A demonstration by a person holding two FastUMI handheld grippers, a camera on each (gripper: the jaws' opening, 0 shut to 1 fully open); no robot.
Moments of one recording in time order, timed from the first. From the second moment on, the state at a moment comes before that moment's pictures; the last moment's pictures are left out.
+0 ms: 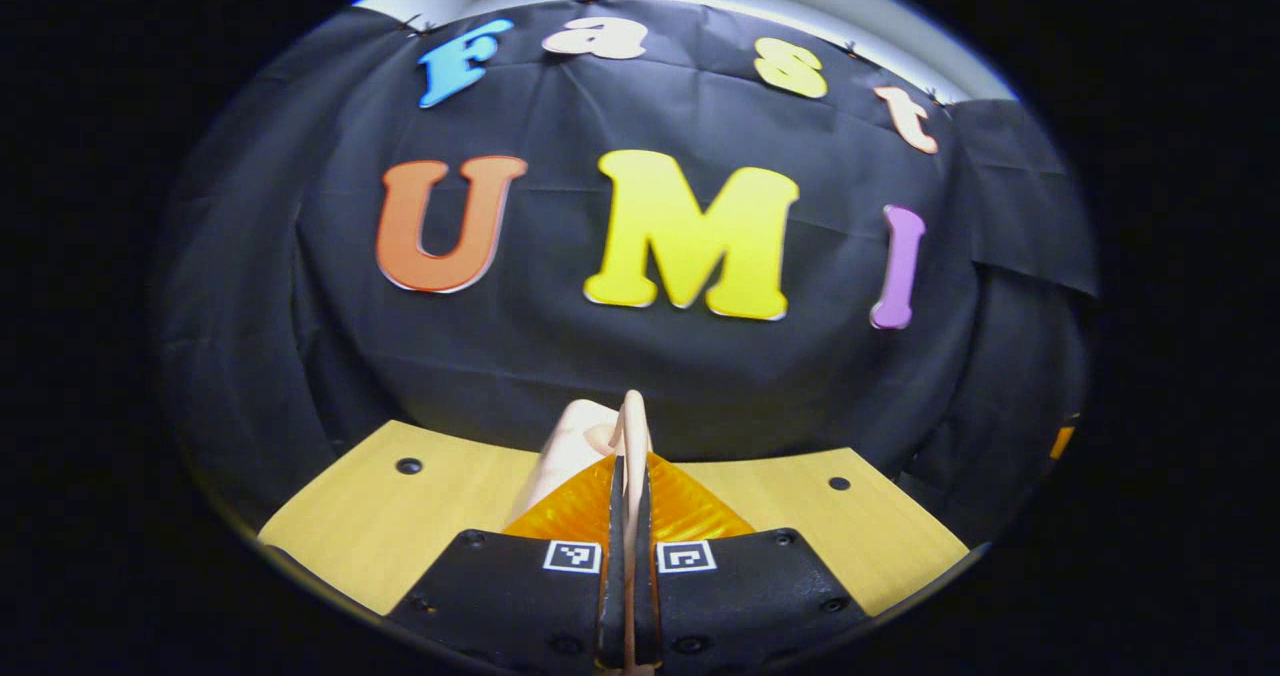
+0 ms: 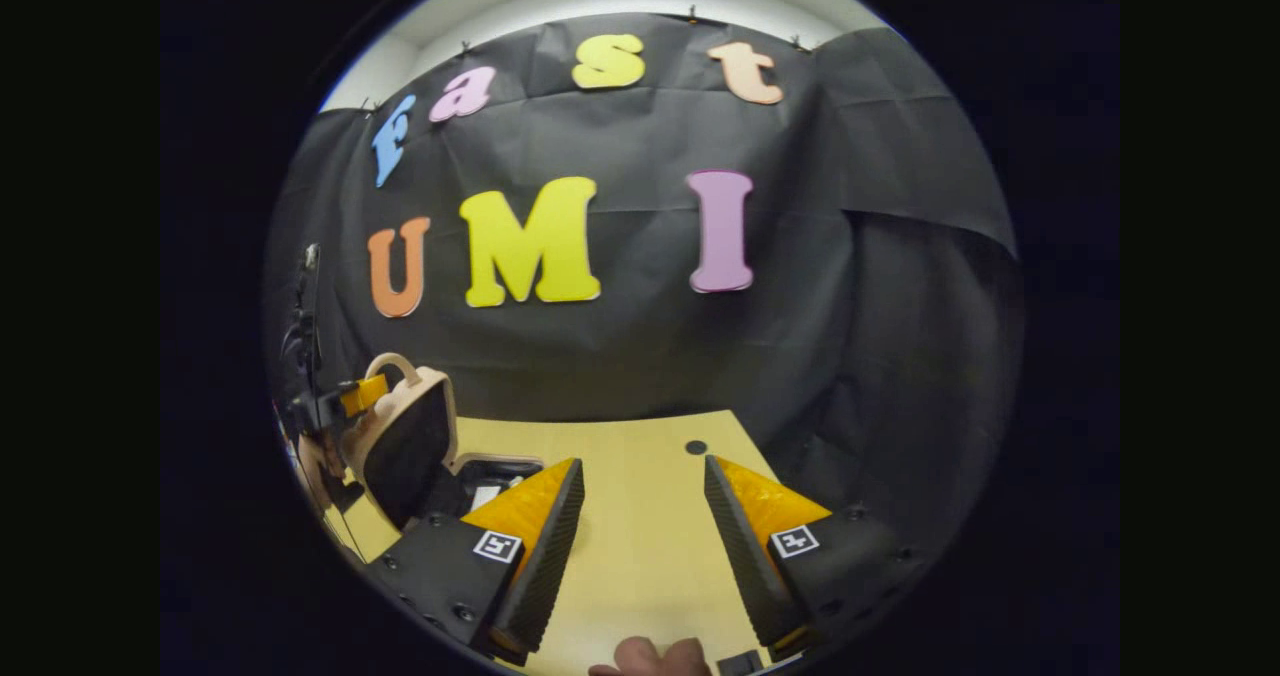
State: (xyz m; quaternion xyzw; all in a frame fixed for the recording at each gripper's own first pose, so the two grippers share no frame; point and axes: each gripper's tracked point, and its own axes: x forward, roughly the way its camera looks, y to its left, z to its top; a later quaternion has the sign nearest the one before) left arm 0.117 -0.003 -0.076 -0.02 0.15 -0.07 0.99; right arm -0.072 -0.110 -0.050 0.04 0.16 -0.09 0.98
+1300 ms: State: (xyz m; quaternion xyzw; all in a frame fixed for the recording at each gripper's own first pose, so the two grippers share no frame) left arm 0.060 -0.202 -0.288 0.18 0.38 -0.16 0.89; right arm -0.066 -0.227 -0.080 0.06 0.21 -0.10 0.97
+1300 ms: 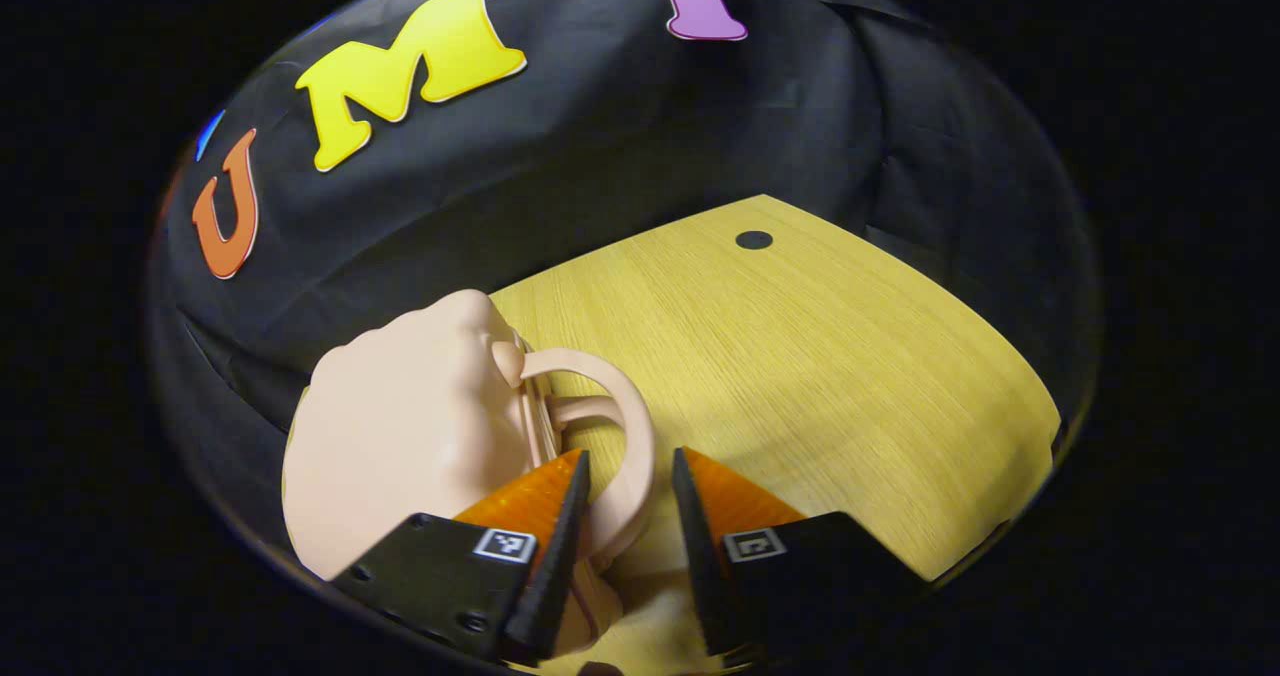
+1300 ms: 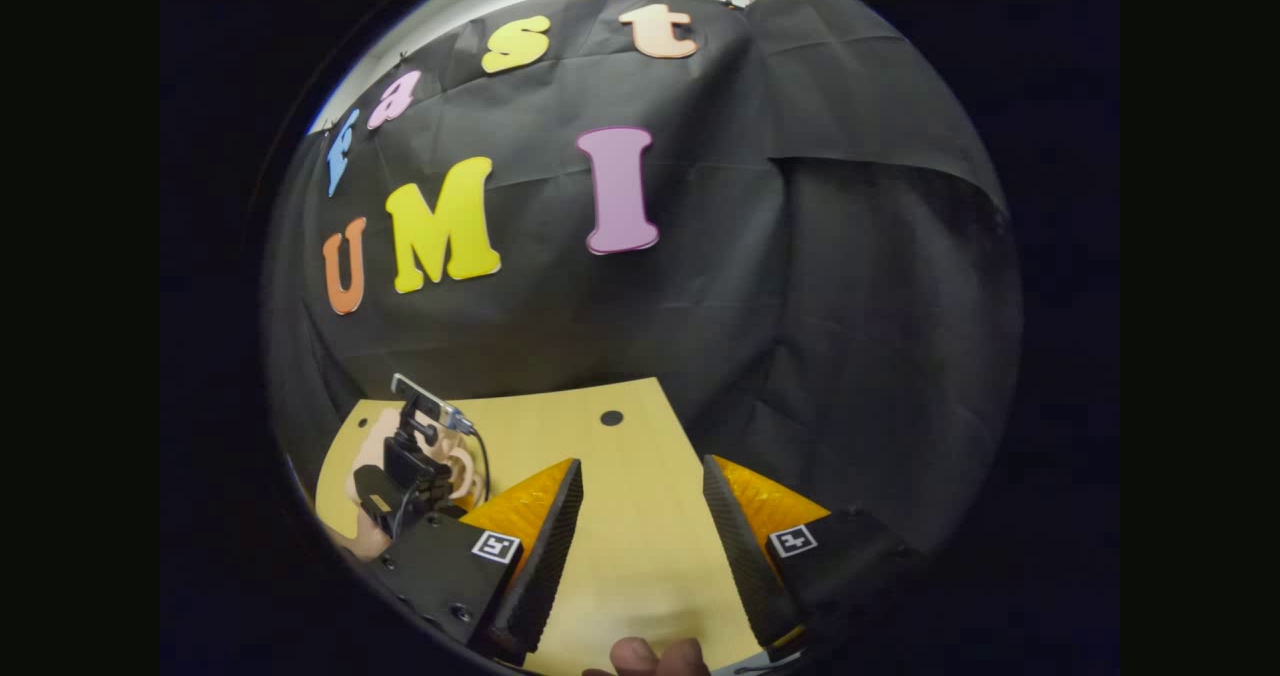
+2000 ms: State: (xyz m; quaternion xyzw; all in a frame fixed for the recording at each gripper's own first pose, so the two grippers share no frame) left arm 0.078 -0.080 0.008 0.00 0.09 -0.05 1.00; right arm 0.040 -0.097 0.059 0.01 0.01 -0.05 1.00
